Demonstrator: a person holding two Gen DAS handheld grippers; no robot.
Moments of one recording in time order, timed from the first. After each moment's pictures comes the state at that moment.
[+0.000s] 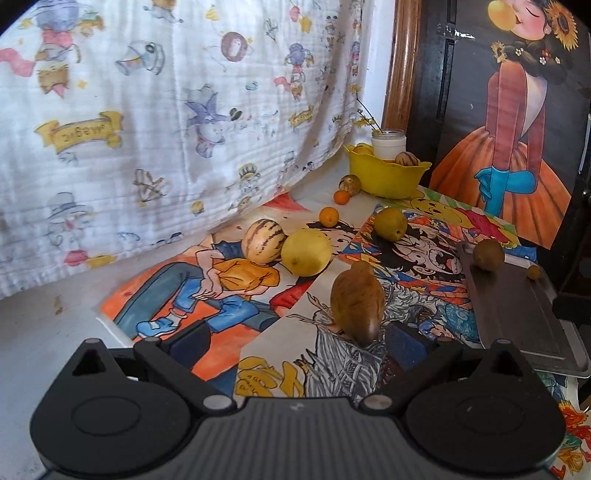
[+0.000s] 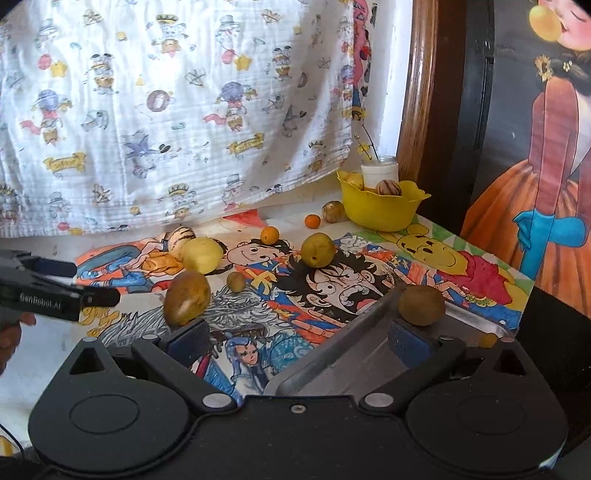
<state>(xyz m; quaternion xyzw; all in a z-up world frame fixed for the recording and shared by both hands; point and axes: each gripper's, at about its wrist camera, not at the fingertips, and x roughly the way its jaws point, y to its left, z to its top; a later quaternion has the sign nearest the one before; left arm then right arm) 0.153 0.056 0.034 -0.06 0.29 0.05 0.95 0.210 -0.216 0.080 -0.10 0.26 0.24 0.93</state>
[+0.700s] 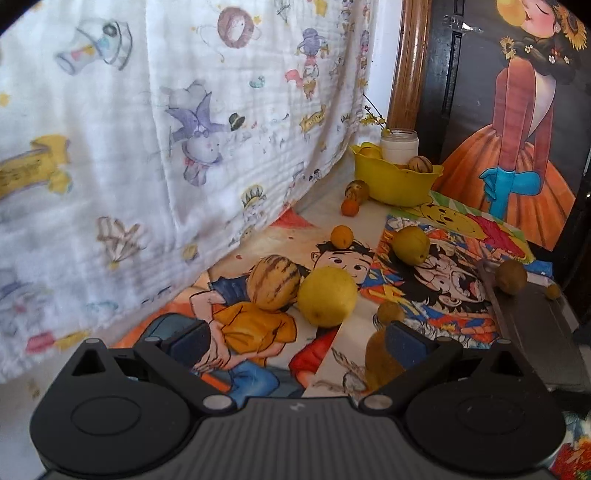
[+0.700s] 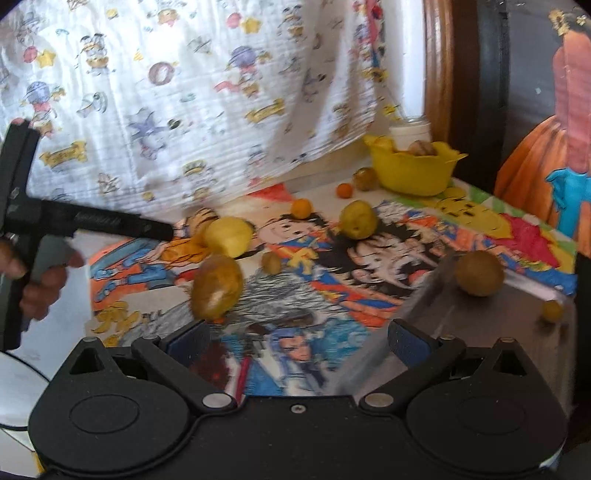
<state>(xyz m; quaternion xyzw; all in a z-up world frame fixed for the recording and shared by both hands) 0.231 0.103 0.042 -0.07 0.31 0.02 0.95 0.229 -0.172 0.046 -0.06 0.32 0.27 0.91</state>
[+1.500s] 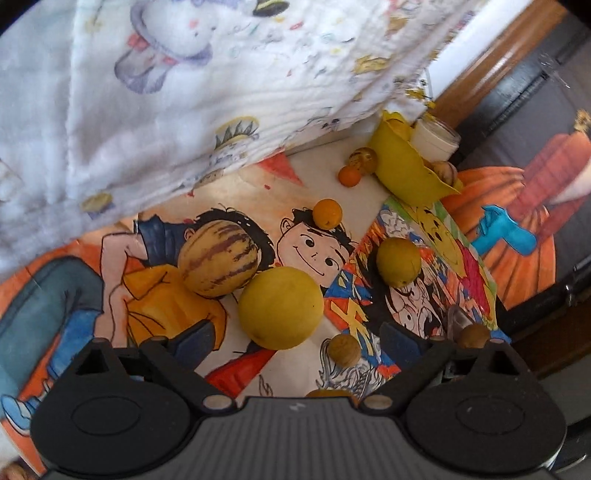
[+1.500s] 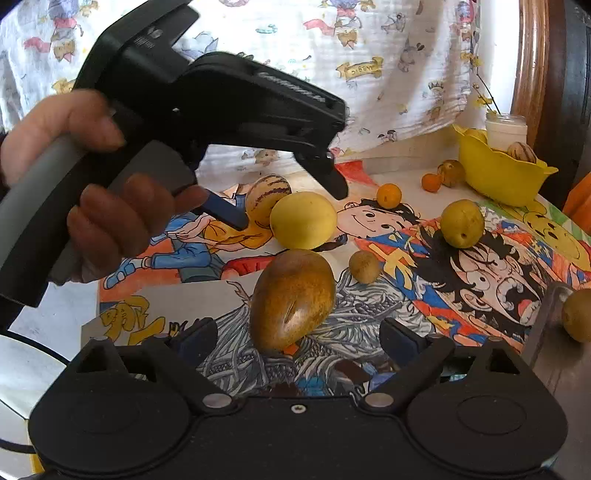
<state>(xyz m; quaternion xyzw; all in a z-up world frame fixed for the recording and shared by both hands) 0.329 0.127 0.012 -0.29 0.42 -0.01 0.86 0.265 -0.077 0.002 -0.13 0.33 0.33 0.88</state>
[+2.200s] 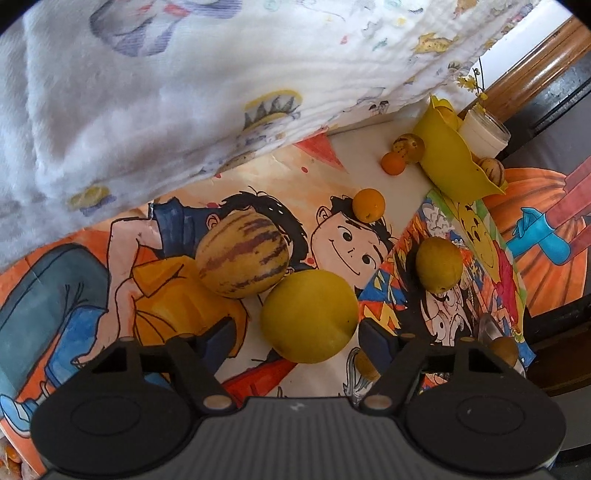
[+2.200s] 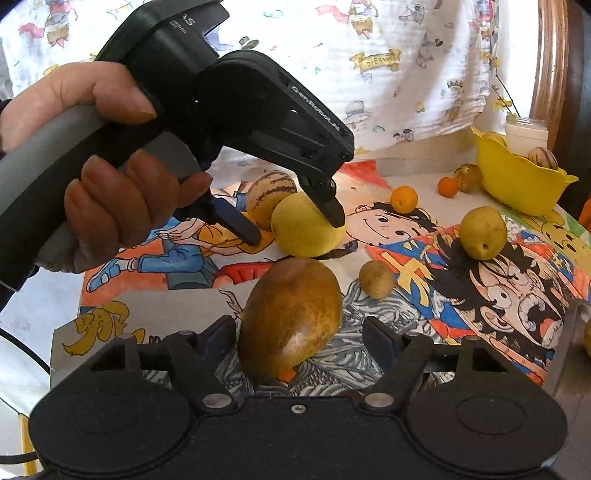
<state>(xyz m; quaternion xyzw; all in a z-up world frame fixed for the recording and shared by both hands) 0.357 0.133 -0.005 -0.31 0.47 0.04 0.83 0.285 -0.063 -0.012 -0.14 0.32 0.35 0.87</state>
